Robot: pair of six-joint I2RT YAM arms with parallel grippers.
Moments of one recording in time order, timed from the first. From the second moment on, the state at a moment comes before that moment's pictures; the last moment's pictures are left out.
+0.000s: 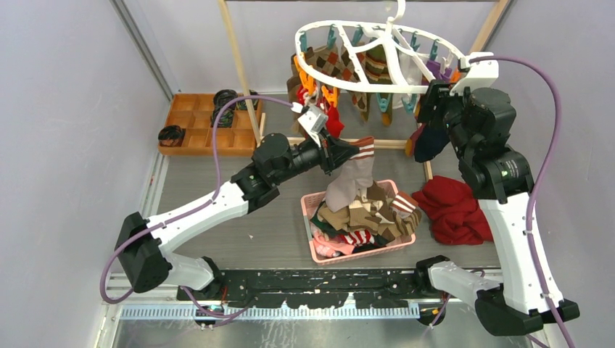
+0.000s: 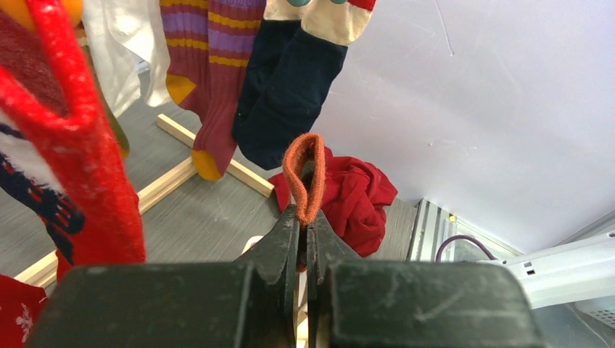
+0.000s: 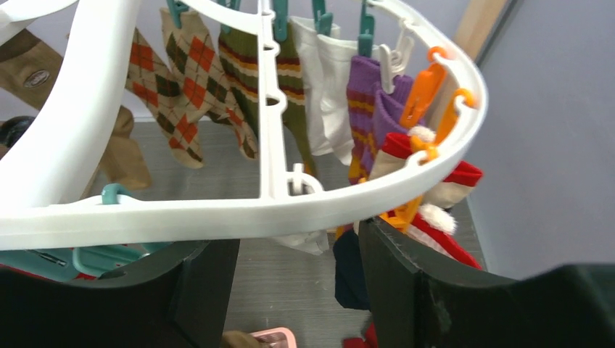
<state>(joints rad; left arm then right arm) -0.90 1.35 1.11 0.36 0.21 -0.34 0.26 1.05 1.55 -0.63 0.28 0.06</state>
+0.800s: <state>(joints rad) -0.88 1.31 1.10 0.36 0.23 -0.34 0.25 1.09 1.56 -0.58 0.24 0.04</state>
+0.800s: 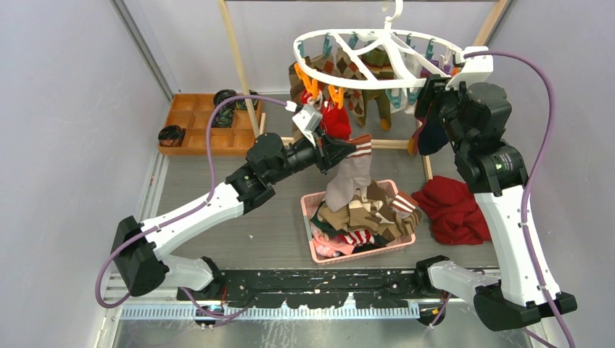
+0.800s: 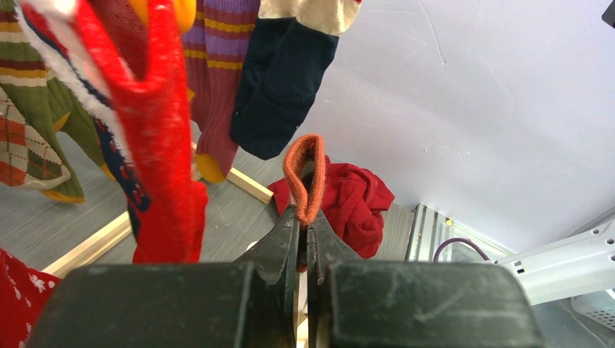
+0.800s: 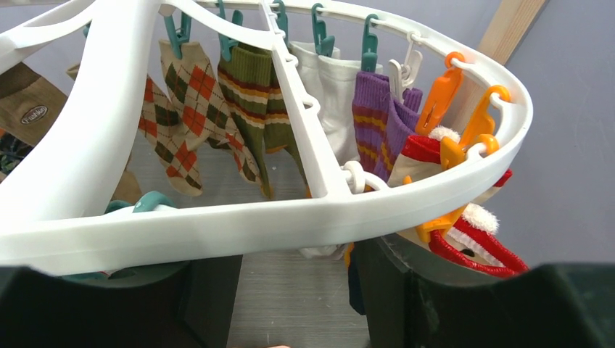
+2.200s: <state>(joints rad) -0.88 1.32 1.10 0.37 0.25 -0.37 0.25 1.03 1.49 -0.51 0.26 -0.03</state>
